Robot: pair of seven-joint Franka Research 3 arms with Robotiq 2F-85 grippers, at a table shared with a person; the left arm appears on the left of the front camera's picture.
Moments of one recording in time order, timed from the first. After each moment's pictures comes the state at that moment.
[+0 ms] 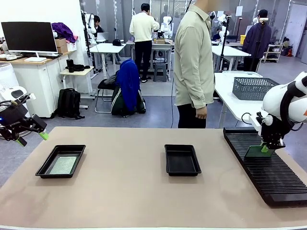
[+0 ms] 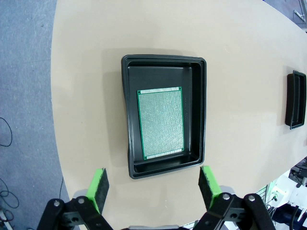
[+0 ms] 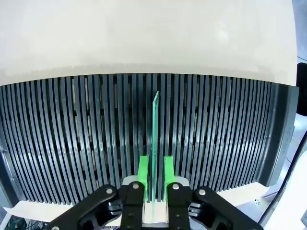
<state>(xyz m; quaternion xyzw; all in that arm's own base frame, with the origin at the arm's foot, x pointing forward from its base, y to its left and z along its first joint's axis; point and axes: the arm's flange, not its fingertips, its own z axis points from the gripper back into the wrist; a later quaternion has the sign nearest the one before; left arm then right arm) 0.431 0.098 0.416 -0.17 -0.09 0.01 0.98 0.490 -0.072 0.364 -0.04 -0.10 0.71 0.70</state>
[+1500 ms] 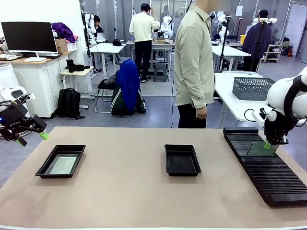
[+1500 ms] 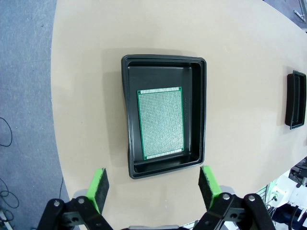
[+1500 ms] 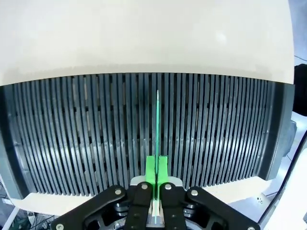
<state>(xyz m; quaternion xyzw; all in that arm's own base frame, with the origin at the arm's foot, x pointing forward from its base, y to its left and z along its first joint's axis) 0.431 0.098 0.416 -0.17 -0.09 0.01 0.98 0.484 -0.077 0.388 -0.02 -0.10 0.71 0.70</state>
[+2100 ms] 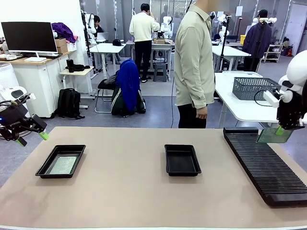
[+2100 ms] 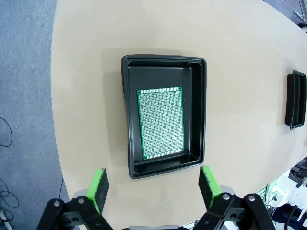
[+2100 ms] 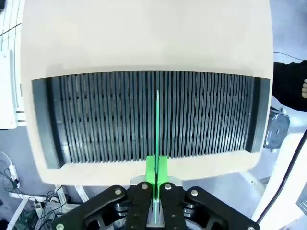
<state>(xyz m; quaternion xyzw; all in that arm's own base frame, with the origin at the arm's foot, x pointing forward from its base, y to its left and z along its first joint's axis) 0.431 0.098 0.416 -0.17 -0.09 0.01 0.98 0.444 -0.078 0.491 -0.03 -0.10 0.70 0.70</state>
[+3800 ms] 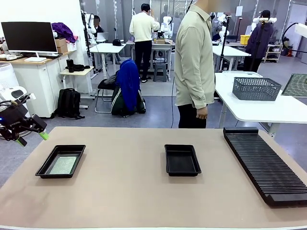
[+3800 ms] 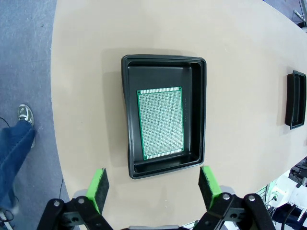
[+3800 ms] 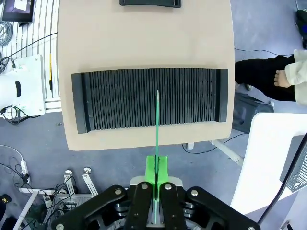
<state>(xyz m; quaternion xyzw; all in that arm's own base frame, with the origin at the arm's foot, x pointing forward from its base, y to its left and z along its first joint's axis) 0.431 0.098 0.416 -0.17 -0.09 0.01 0.98 0.422 -0.095 0.686 -0.03 -0.11 0.69 0.71</state>
